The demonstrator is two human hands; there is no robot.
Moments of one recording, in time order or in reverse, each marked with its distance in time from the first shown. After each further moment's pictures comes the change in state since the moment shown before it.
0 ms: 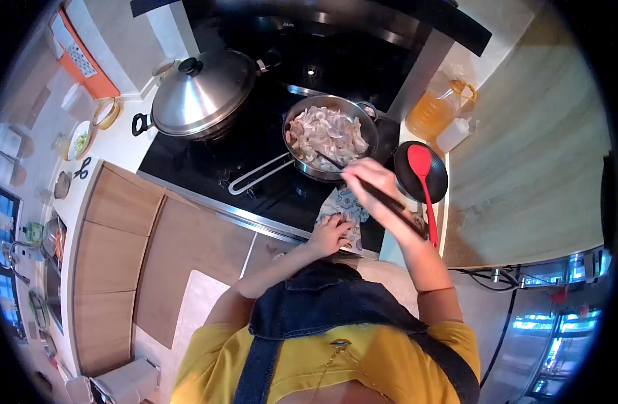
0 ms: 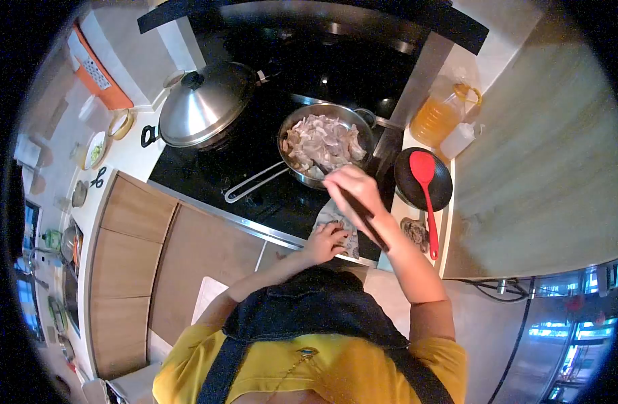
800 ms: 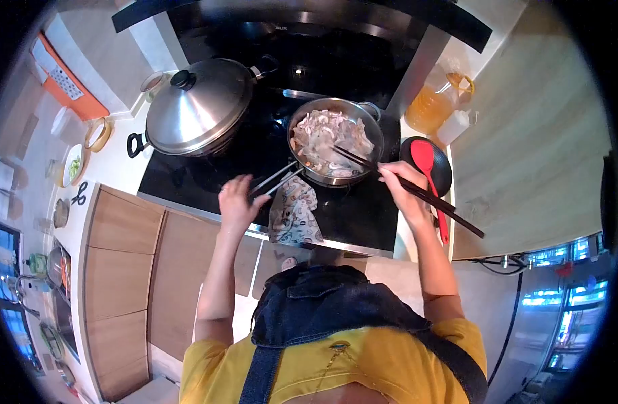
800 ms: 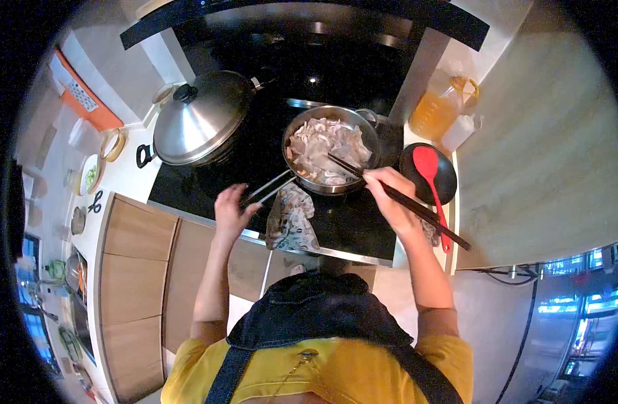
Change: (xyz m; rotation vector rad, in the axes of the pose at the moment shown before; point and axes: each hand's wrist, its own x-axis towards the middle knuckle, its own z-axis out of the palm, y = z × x) left_hand -0.013 -0.107 -0.210 0.372 0.335 -0.243; right_hand -0.016 0.016 -0.006 0.074 0.188 0.435
